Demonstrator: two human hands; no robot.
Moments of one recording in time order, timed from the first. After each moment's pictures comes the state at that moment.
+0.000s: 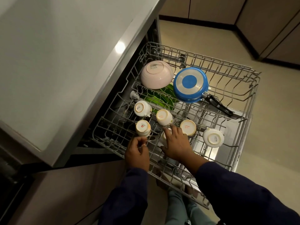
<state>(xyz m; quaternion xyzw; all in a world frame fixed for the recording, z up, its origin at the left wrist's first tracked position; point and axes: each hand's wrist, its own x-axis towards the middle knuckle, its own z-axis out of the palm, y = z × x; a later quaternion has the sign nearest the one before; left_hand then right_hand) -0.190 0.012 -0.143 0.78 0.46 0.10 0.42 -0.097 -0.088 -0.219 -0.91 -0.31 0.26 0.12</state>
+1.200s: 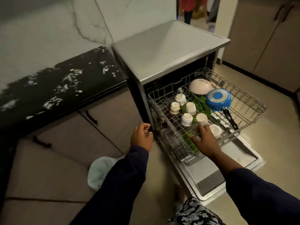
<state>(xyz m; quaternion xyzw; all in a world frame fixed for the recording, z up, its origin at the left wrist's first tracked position) -0.396 -0.186 0.010 0.72 0.56 0.24 0.34 -0.197 -0.291 -0.071 -0.83 -0.43 0.20 0.30</state>
